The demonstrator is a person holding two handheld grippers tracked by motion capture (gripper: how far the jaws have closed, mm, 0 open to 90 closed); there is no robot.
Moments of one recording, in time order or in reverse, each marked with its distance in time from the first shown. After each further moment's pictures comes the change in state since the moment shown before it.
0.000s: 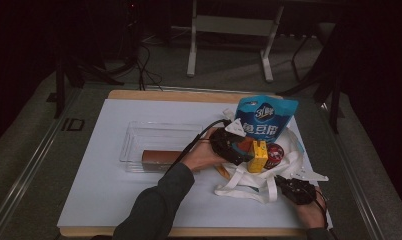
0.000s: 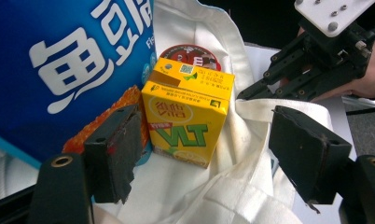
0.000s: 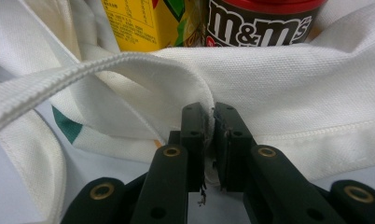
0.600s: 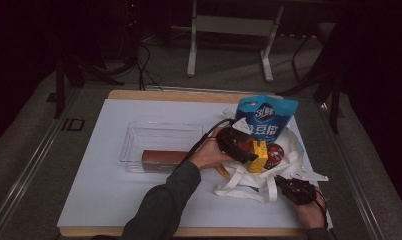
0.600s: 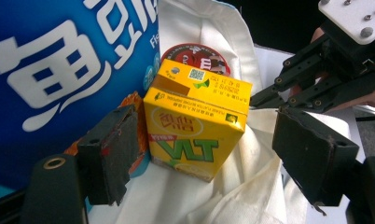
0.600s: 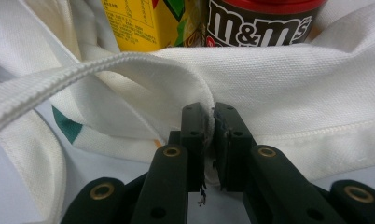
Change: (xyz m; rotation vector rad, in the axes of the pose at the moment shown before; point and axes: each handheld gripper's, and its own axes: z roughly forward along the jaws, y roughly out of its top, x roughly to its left) left arm 0.009 0.005 0.024 0.017 -0.009 -0.036; right arm 0.000 0.000 0.000 0.001 0.000 0.001
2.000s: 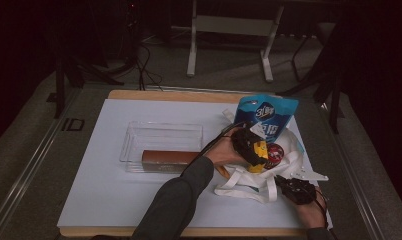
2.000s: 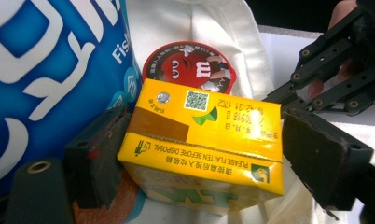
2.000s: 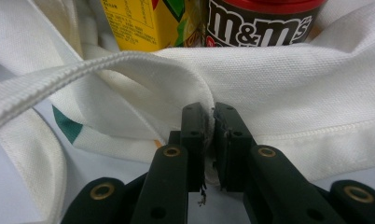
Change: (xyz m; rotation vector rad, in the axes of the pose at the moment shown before) left arm 0.005 0.012 0.049 0.074 -0.045 0.099; right arm 0.000 0.001 0.000 0.003 0.003 0.003
